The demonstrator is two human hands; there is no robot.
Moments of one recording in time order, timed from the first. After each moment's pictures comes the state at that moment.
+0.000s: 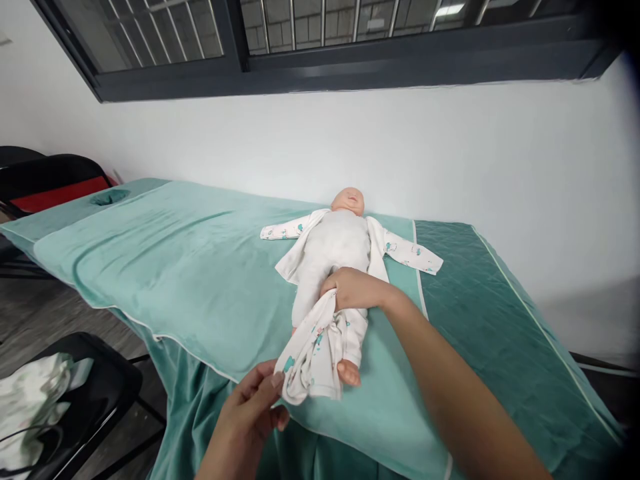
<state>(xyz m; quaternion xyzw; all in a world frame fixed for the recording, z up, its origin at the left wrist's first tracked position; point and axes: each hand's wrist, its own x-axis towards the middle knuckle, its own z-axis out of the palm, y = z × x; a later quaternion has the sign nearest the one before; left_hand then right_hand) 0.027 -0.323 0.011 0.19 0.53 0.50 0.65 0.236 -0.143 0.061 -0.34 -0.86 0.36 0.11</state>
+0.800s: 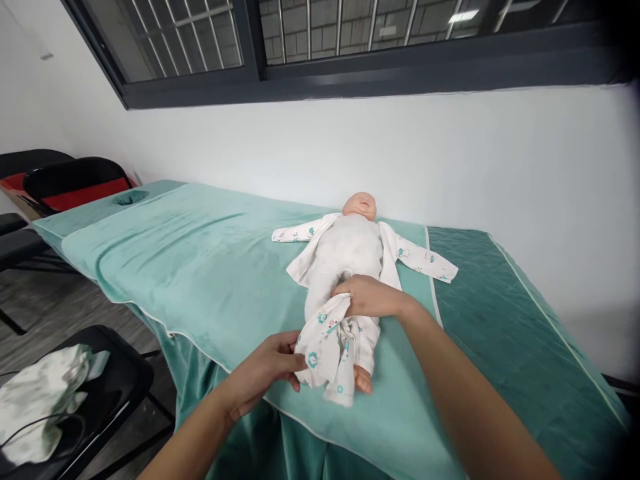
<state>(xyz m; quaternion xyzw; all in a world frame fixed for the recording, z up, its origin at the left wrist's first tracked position) 0.002 -0.265 0.025 0.48 0.44 0.28 0.71 0.236 -0.147 0.059 -0.33 -0.89 0.31 0.09</state>
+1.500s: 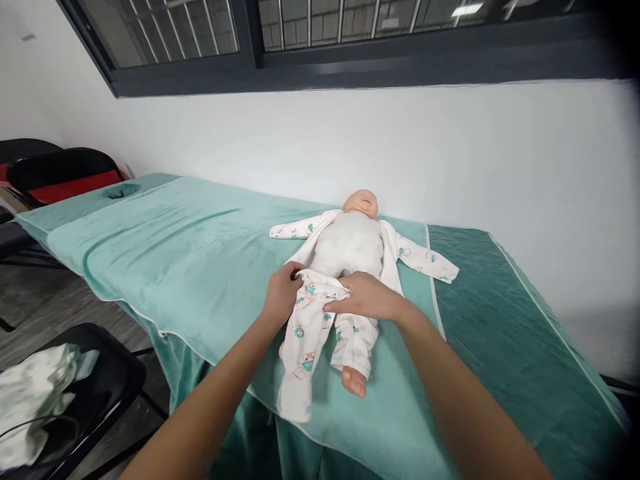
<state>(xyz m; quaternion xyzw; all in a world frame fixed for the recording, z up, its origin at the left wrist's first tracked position) 0.023 -0.142 0.013 0.63 0.59 0.42 0.28 0.236 -0.149 0.054 -0.40 -0.85 0.31 0.14</state>
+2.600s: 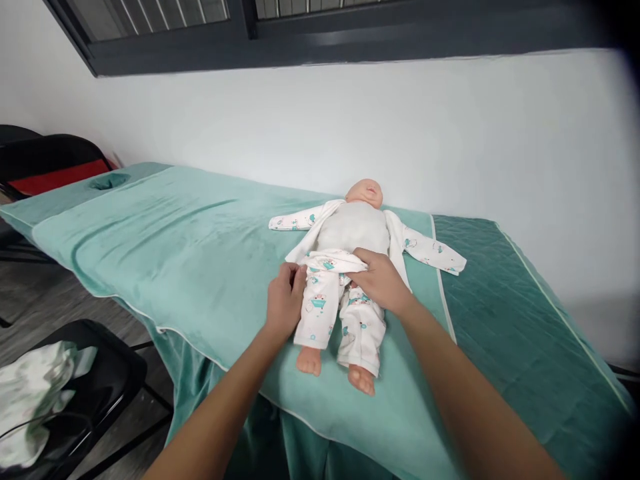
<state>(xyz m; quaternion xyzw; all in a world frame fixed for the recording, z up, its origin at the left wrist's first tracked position) 0.031 -0.172 0.002 0.59 0.61 0.47 0.23 0.233 -0.139 0.033 -0.49 -0.72 0.33 0.37</state>
